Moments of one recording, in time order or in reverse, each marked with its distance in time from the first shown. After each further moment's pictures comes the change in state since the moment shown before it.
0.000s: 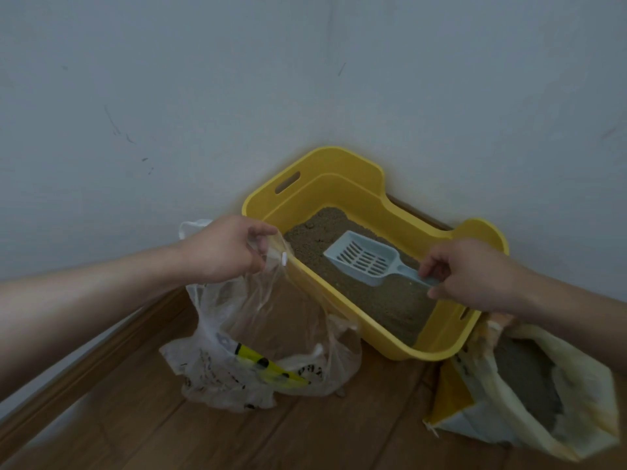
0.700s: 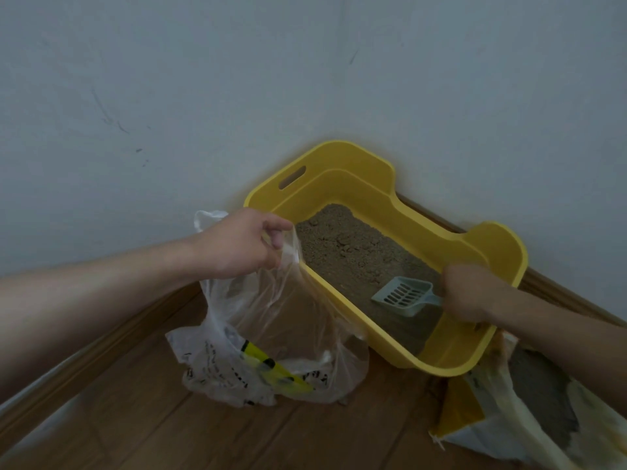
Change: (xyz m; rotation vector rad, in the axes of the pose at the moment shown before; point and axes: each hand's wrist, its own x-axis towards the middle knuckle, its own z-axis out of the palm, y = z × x) left_hand 0.016 0.007 0.005 -0.105 -0.037 -0.001; right_hand 0.059 0.028 0.048 -0.413 -0.166 0.202
